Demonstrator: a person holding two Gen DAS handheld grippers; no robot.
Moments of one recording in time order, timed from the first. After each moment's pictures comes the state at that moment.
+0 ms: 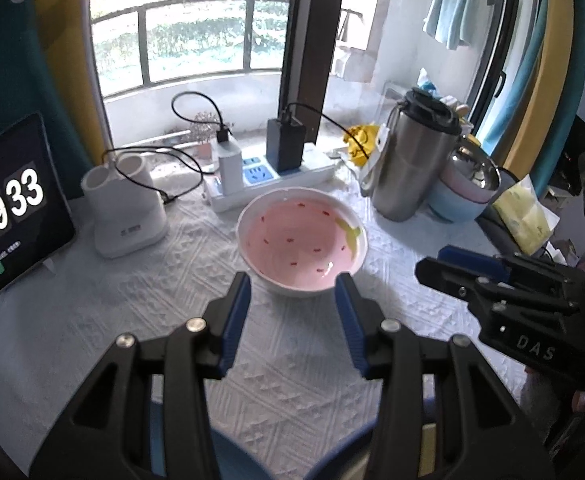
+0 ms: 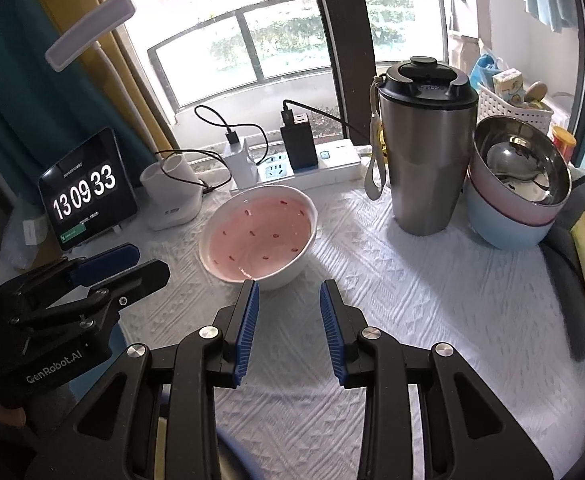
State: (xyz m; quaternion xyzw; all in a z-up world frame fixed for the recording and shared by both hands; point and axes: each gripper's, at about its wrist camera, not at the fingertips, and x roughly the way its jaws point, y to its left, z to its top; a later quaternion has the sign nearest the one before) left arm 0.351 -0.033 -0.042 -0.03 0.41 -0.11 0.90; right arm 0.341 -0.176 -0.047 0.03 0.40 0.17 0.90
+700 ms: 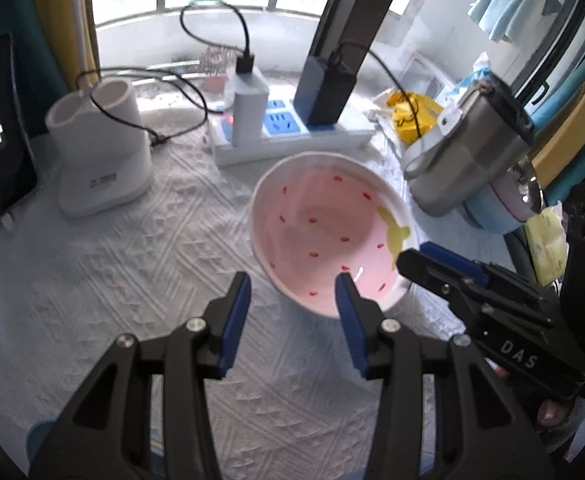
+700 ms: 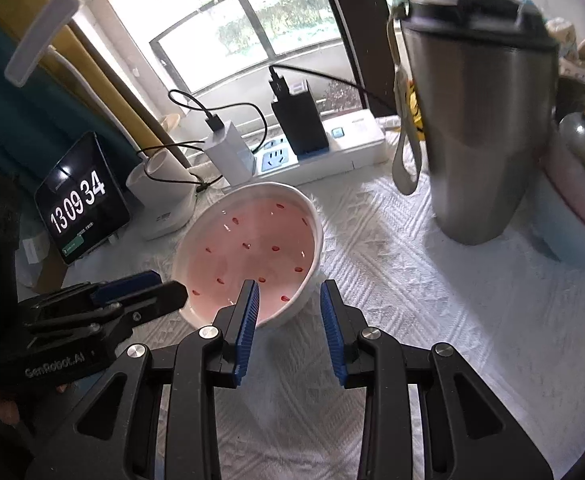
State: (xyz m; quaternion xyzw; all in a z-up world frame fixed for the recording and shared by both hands) left arm 0.416 -0.021 -0.086 -0.10 0.52 -0.09 0.85; right arm 0.415 -0.173 -0.091 0.08 0.45 0.21 0.87
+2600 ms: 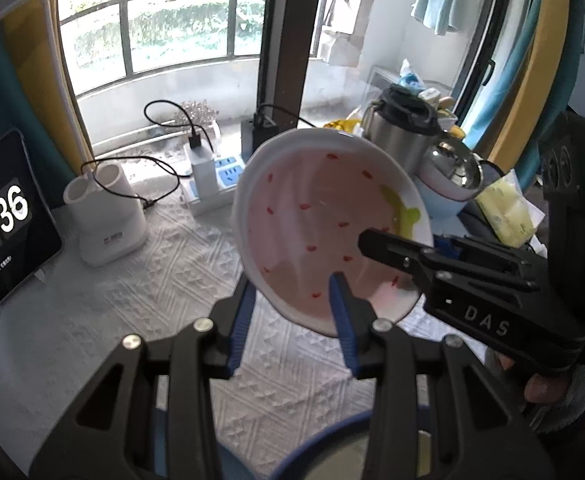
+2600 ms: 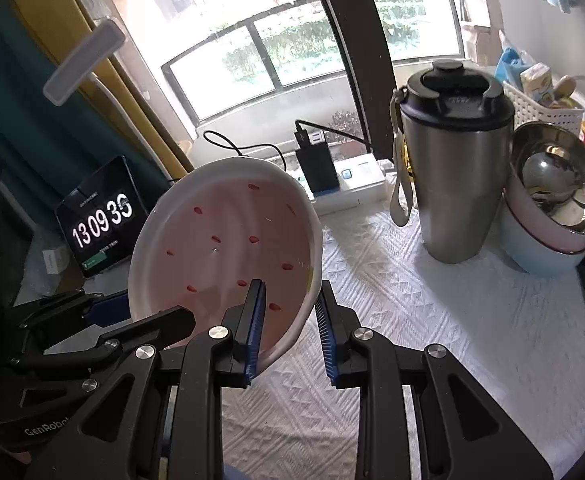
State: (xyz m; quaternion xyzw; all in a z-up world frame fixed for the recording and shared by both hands) left arm 0.354 -0.052 -0.016 -0.02 0.43 -0.13 0.89; right arm 0.373 -0.180 -0.044 0.08 0.39 0.21 0.89
